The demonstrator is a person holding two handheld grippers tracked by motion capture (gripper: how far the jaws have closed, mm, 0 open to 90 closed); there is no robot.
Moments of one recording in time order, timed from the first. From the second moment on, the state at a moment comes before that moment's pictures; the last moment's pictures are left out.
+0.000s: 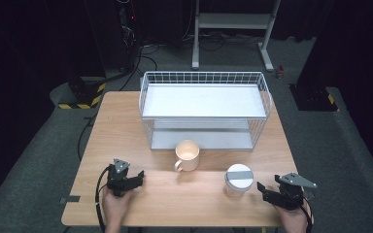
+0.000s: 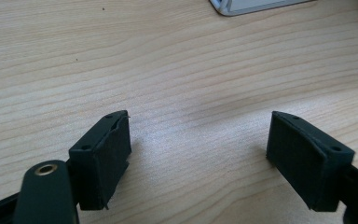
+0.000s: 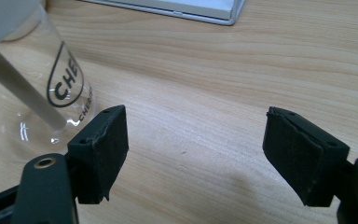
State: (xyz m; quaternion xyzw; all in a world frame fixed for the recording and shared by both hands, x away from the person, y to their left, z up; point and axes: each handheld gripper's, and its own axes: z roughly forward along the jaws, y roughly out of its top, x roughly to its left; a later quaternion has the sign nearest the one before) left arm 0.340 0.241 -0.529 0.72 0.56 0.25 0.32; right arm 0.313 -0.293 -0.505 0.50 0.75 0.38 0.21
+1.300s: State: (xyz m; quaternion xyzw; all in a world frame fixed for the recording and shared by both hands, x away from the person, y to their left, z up) left arm 0.340 0.241 -0.529 0.73 0.56 0.25 0.32; right arm 0.270 -0.253 -0.508 0.44 0.78 0.40 0.19
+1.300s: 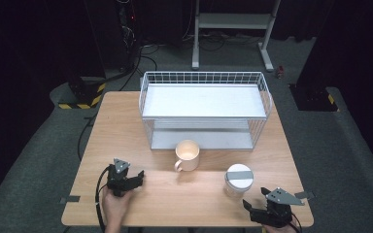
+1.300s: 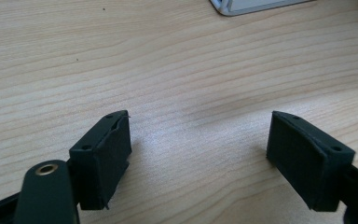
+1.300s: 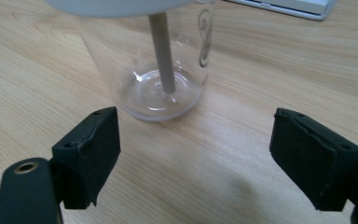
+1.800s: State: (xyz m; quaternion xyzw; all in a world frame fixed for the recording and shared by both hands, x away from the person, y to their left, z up) left arm 0.340 0.241 -0.529 0.72 0.56 0.25 0.32; right arm 0.275 -0.237 -0.506 0.43 0.79 0.40 0.19
